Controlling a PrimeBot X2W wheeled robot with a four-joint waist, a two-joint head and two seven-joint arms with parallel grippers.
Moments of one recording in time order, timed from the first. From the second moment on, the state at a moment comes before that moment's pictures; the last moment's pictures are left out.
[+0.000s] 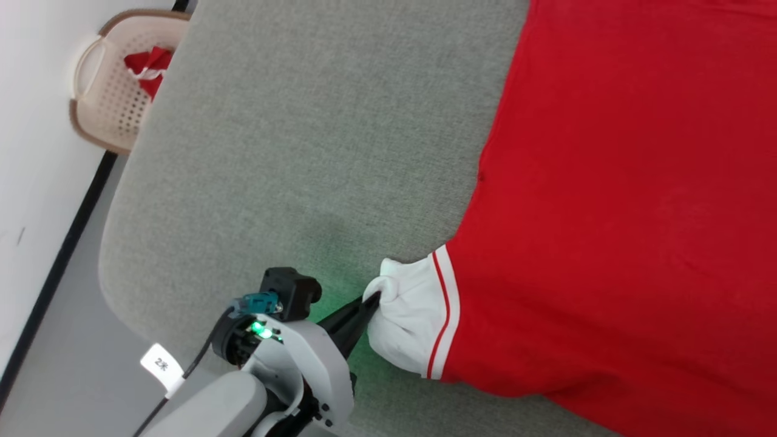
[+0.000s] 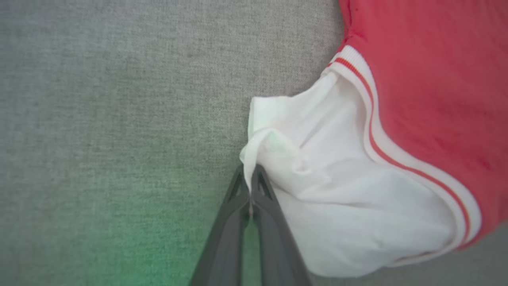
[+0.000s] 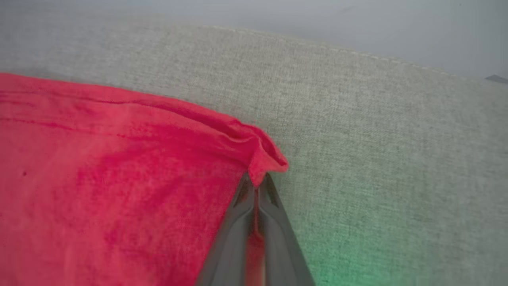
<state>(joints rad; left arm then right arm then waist) -0.48 0.50 -0.84 0.11 -0.91 0.09 0.07 -1.20 -0.62 0.13 0.98 0.37 0.13 0.73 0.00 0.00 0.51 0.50</state>
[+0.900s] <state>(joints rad) -0.35 0.63 -0.77 0.09 -0.98 0.16 0.06 -0.45 -0.59 0.04 0.33 0.67 0.13 0.74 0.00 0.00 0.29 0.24</state>
